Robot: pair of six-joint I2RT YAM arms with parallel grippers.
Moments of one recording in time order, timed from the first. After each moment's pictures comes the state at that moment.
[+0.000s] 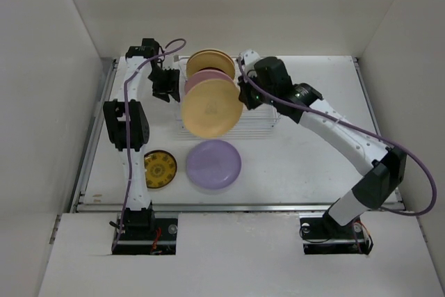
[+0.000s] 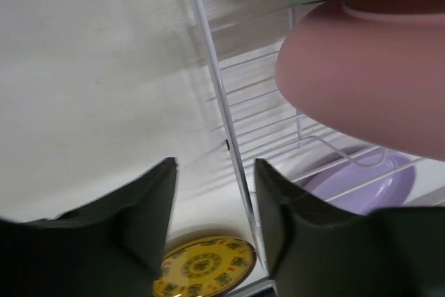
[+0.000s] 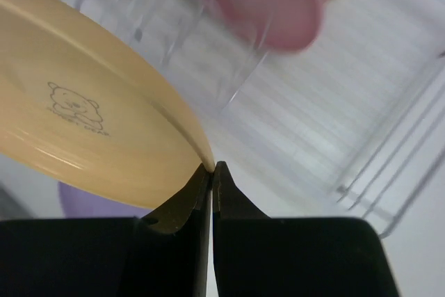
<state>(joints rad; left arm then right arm) -0.03 2.27 2.19 -1.24 0.38 0.09 0.69 1.59 1.63 -0.54 0.05 0.05</state>
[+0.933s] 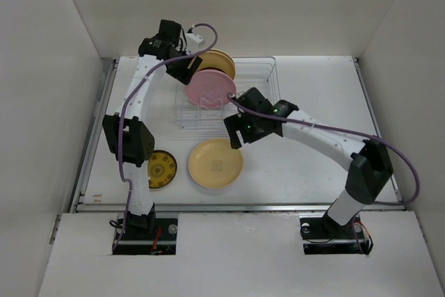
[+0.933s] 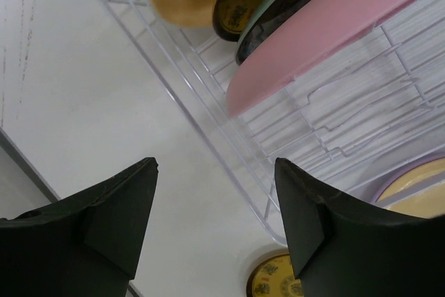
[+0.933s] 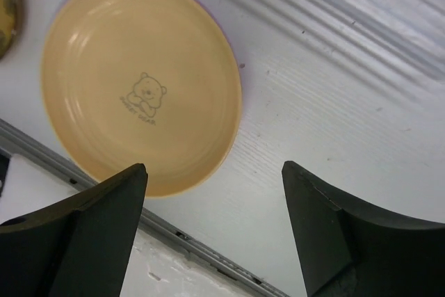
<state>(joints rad) -0.24 2.02 2.17 -1.08 0.09 0.39 0.79 1.67 1.39 -0.75 -0.03 0.31</state>
